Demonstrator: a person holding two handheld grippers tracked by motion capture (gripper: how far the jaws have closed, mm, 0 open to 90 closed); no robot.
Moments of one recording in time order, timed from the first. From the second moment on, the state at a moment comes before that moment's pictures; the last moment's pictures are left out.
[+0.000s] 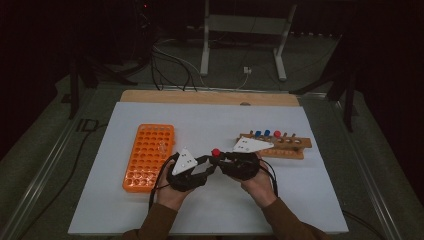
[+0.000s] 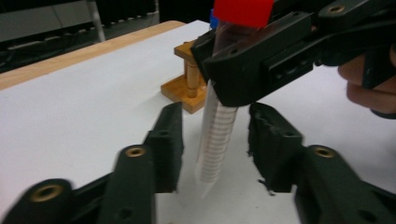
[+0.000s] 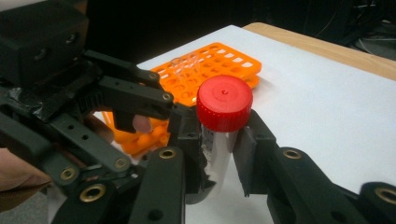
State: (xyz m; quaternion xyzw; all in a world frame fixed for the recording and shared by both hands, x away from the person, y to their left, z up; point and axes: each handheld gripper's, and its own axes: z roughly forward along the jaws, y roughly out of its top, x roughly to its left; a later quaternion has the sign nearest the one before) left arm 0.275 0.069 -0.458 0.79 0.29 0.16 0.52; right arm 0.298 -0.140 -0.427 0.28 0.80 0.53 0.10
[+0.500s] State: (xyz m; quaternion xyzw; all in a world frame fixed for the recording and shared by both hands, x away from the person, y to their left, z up) left arm 0.277 0.071 -0.461 0.79 0.29 0.14 0.53; right arm 0.297 -0.136 -0.427 0.28 0.80 0.53 0.09
